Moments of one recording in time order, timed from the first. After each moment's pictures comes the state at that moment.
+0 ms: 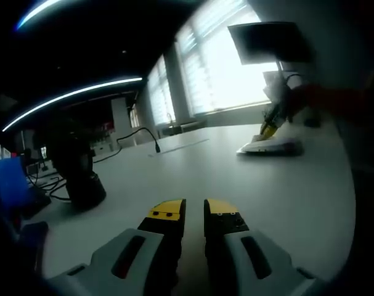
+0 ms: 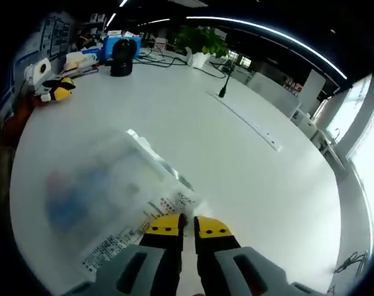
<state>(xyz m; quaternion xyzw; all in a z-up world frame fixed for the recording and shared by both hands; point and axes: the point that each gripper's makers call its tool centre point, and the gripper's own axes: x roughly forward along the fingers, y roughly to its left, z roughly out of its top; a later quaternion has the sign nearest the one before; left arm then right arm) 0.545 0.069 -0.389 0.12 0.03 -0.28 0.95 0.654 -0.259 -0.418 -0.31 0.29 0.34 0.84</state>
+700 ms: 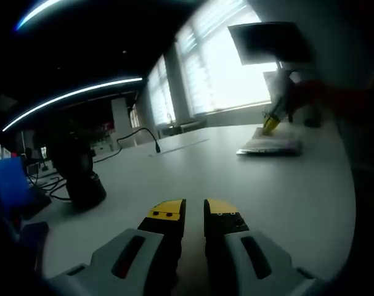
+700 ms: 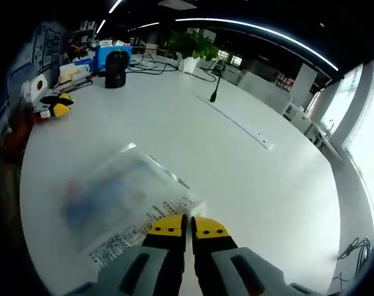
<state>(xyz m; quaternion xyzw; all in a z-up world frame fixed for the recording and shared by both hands) 0.545 0.070 -0.389 0.12 0.03 -0.28 0.95 0.641 -0.263 -0.387 -0.26 0.30 0.32 0.86</state>
